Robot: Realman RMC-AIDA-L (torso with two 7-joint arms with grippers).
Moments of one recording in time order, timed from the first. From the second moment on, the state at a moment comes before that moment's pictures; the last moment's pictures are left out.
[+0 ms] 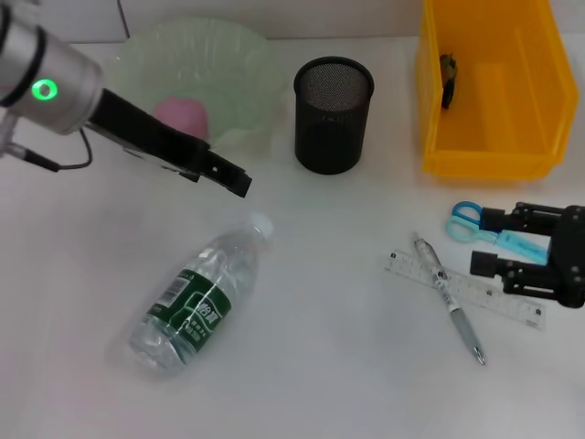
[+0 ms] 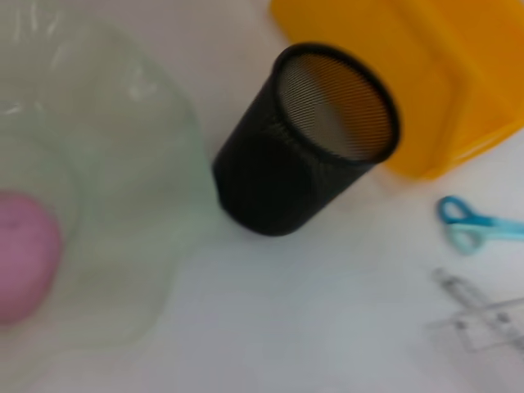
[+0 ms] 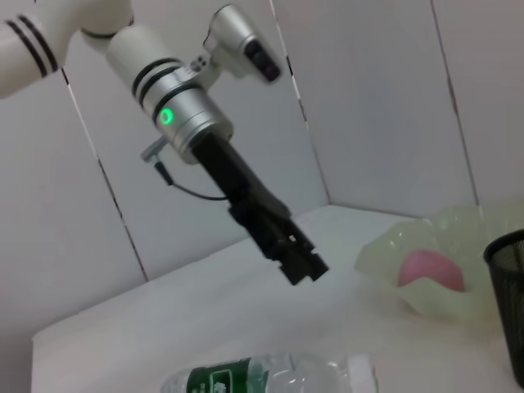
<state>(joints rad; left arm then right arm) -0.79 -2.07 1.00 1.13 2.49 1.69 -2.60 0.33 2.03 -0.64 -0.71 -1.93 -1.80 1.31</state>
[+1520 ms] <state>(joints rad) -0.86 -2.08 1.38 0.81 2.48 1.32 -2.69 0.39 2.04 -0.63 -0.63 -1.96 -1.79 1.28</state>
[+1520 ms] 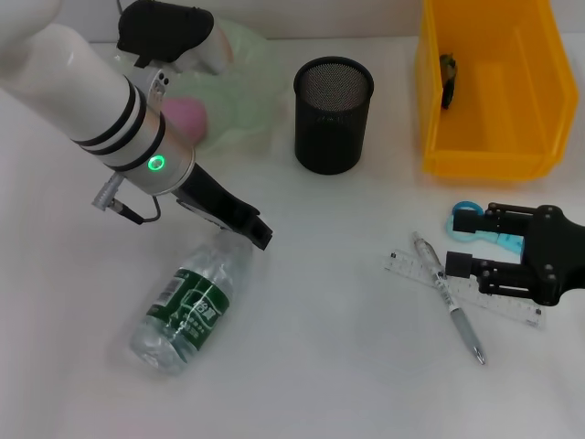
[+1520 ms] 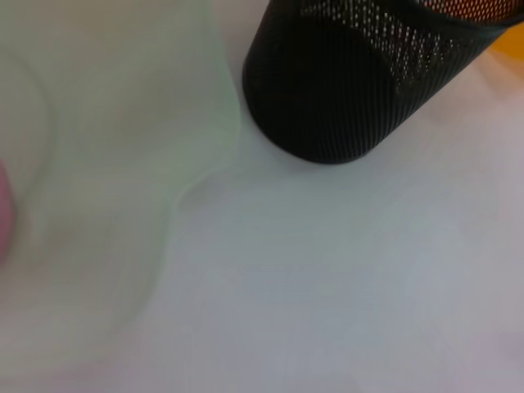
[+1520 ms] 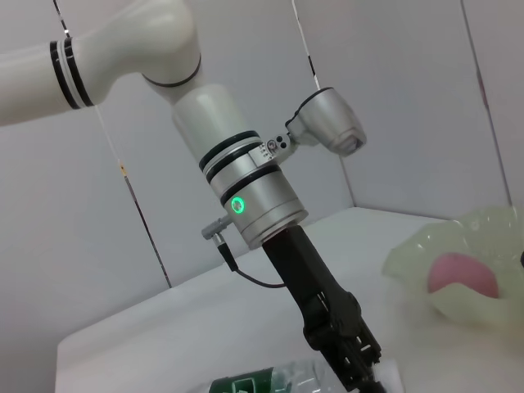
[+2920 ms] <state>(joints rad) -0.53 -2.07 1.18 1.03 1.90 1.38 -2.02 0.39 2.05 -0.62 -0.62 -1.95 -1.77 1.33</state>
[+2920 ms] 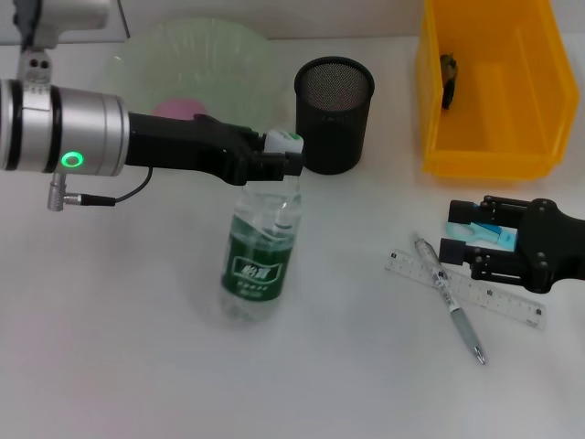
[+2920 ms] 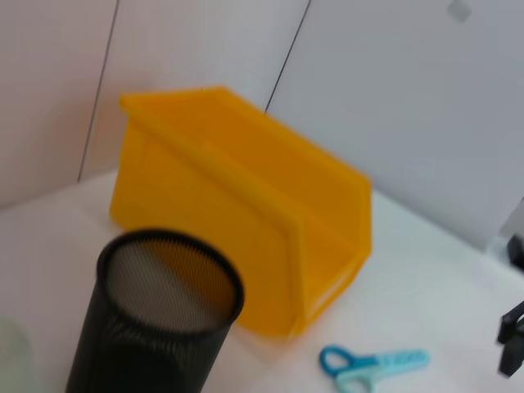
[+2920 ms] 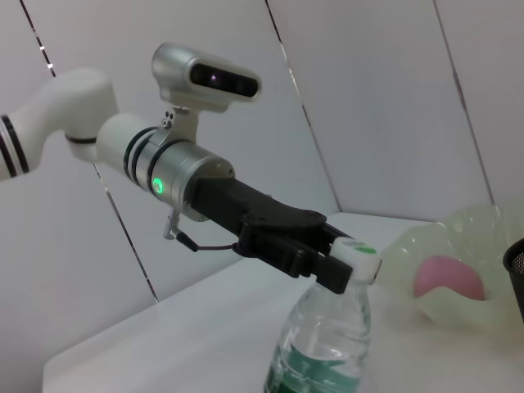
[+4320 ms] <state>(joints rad) -0.39 -2.07 0.83 0.59 1.49 1.49 -1.00 0.49 2.07 -0.54 -0.56 -1.95 -1.70 1.37</state>
